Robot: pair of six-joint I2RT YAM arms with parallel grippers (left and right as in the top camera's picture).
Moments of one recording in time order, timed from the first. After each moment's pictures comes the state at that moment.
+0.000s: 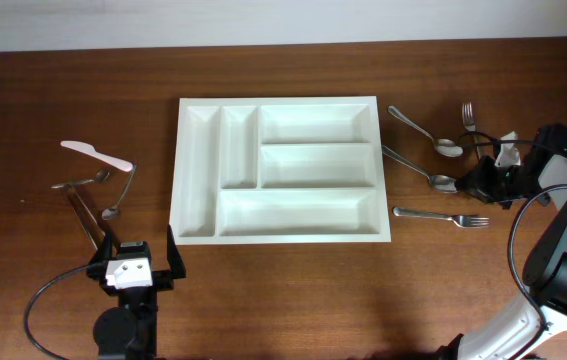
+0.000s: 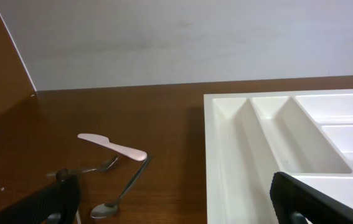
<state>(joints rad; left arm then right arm) -0.01 0.01 0.03 -0.11 -0.11 0.07 -0.50 1.98 1.25 -0.69 -0.54 0.00</state>
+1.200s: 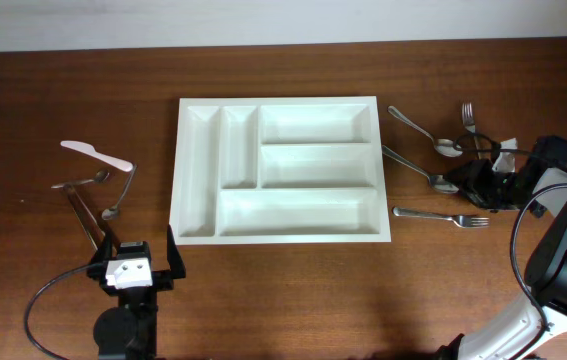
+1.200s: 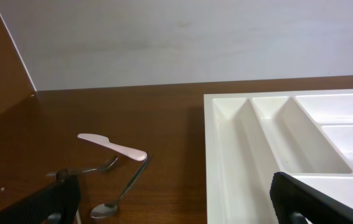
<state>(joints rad) -0.01 0.01 0.03 -0.11 -0.11 0.07 -0.52 1.98 1.14 -0.49 -0.71 0.11</state>
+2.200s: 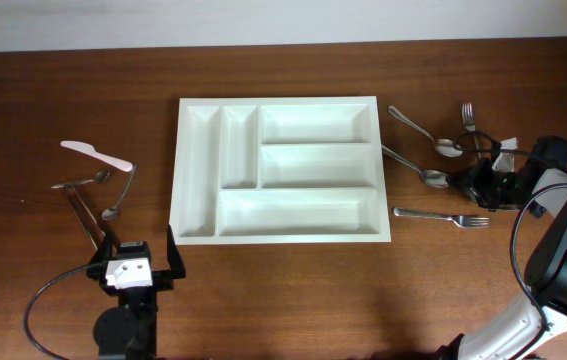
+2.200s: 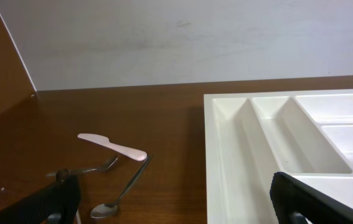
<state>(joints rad) -0.01 0.01 0.03 -0.11 -0.11 0.07 -0.52 1.98 1.13 -0.46 -0.74 0.14</state>
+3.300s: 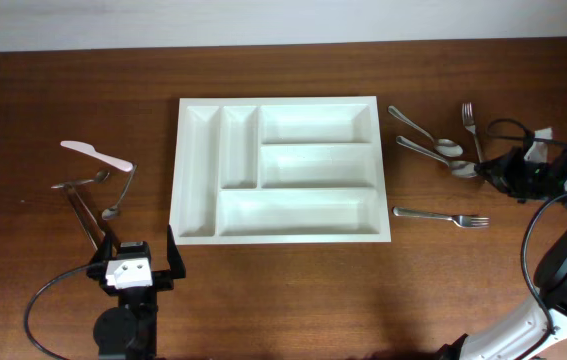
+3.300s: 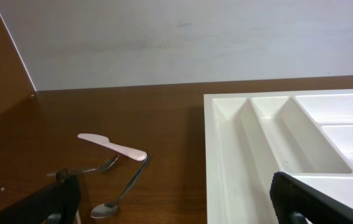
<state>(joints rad) -0.01 0.01 0.03 -0.11 -0.11 0.07 -0.61 1.98 1.30 -0.63 -0.75 0.09</state>
